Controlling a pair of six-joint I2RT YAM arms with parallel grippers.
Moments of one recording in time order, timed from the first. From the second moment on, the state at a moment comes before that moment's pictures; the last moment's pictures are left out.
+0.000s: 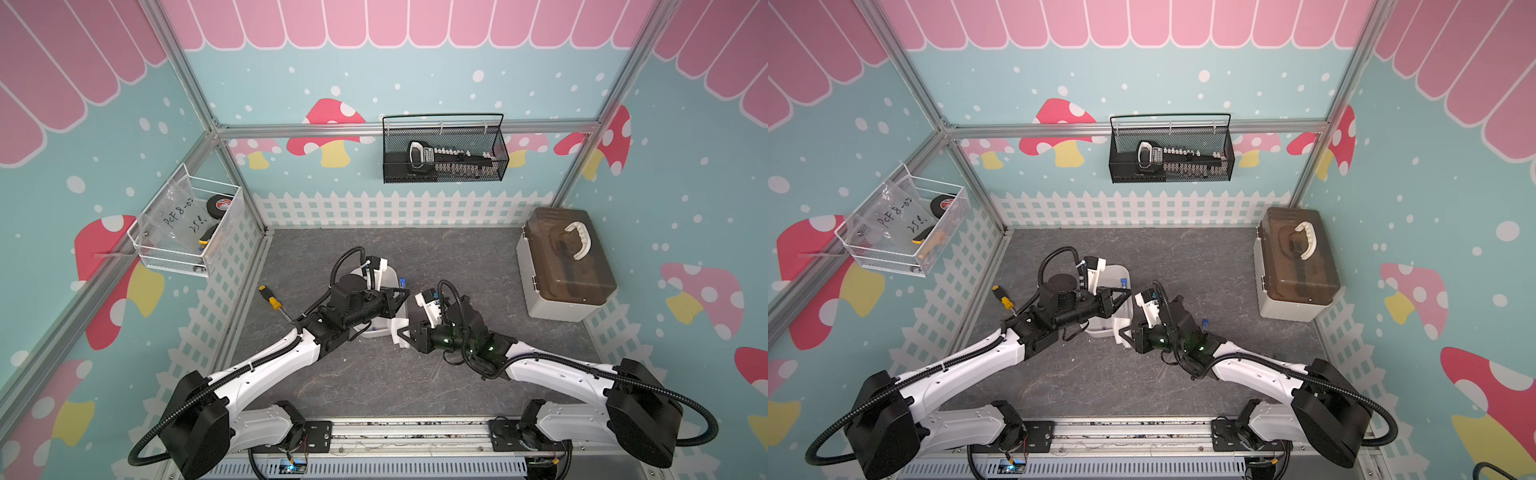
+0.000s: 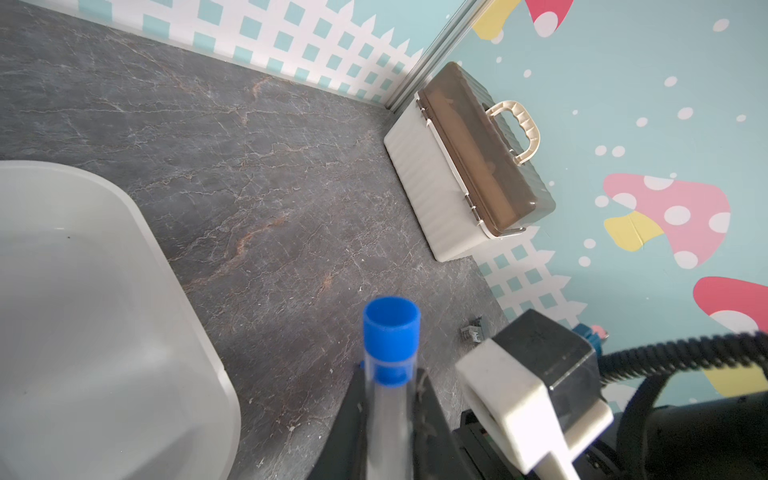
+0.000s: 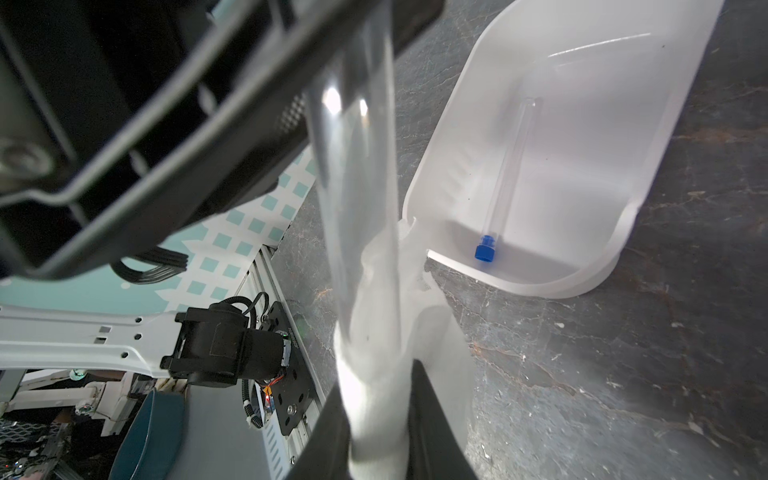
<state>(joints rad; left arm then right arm) -0.67 1.23 0.81 0.10 0.25 -0.65 0.84 1.25 0.63 0.22 -0.33 0.67</state>
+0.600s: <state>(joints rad) -0.66 1.20 0.79 0.09 0.25 -0.65 0.81 1.29 0.70 0.22 -0.35 0.66</state>
